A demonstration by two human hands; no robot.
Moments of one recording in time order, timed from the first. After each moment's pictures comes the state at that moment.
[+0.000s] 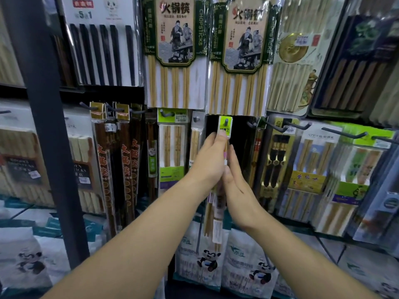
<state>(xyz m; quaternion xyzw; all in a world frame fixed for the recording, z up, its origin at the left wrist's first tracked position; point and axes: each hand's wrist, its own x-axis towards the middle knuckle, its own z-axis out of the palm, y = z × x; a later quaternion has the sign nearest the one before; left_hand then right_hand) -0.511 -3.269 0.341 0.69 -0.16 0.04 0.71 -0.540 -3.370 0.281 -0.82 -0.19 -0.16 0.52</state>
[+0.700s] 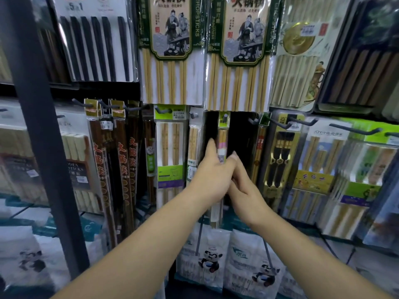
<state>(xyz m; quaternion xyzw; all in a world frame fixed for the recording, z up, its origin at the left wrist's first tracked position) -0.517 -3.274 0.315 0.74 -0.16 0.04 0.65 -0.511 -3.401 0.256 -0.80 -0.18 -0.12 0.55</state>
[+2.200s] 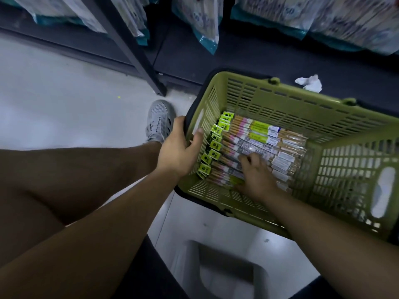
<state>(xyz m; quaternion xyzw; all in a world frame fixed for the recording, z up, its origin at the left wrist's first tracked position) -0.736 -3.136 -0.130 0.89 0.17 -0.13 0.41 -0.767 -3.367 -0.237 -0.93 -0.12 0.33 0.15</state>
